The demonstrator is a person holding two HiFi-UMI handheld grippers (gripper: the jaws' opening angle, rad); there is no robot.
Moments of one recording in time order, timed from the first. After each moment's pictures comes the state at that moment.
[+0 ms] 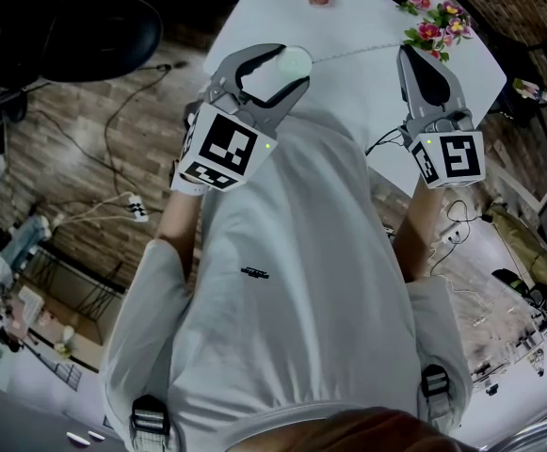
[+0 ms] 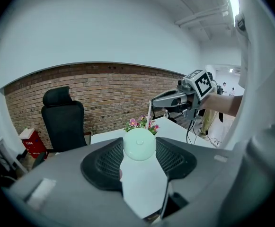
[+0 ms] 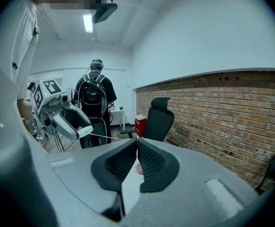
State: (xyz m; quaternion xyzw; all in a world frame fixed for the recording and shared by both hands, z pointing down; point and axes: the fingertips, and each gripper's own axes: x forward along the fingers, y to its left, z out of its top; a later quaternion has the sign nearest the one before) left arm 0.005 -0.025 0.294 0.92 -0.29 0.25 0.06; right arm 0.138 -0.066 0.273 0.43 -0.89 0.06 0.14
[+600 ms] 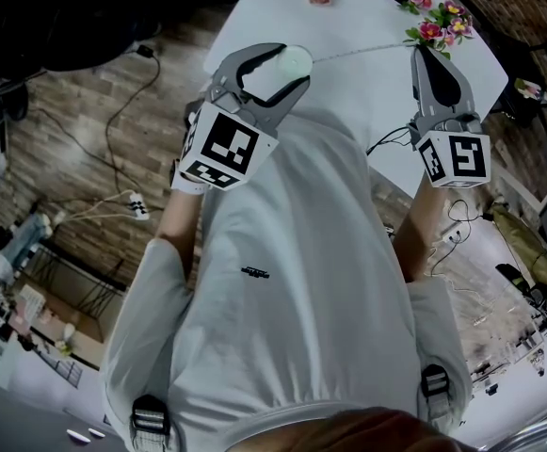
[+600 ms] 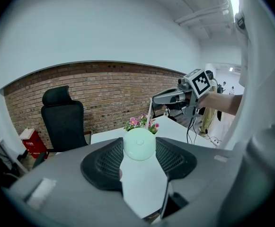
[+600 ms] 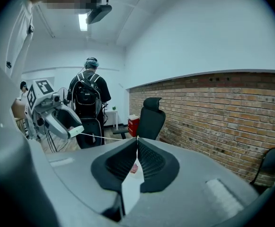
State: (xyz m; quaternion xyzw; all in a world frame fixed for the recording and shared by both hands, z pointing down) left arm 0.007 -0.026 0.296 0.92 -0.29 0.26 0.06; right arm 0.163 -0.075 0.273 0.47 -0.87 0.06 0.14
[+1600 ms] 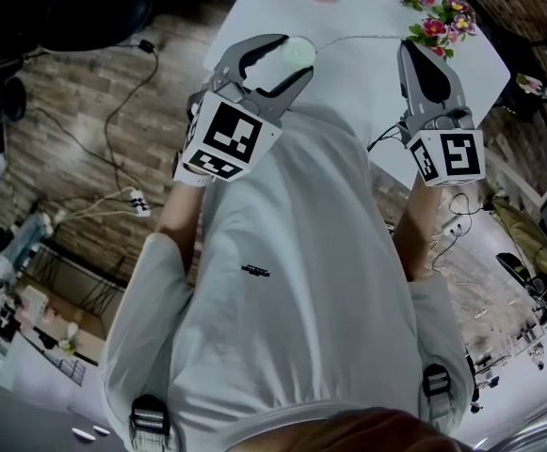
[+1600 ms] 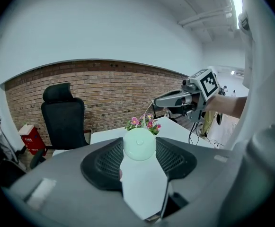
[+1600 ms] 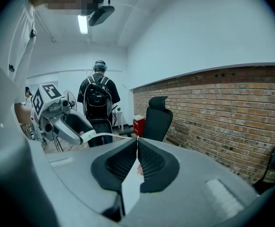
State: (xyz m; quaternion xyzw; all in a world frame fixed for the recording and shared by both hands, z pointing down) left arm 0.003 -0.039 0.303 0.92 -0.29 0.25 0.07; right arm 0.130 -0.072 0.276 0.45 -0.88 0.08 0.13
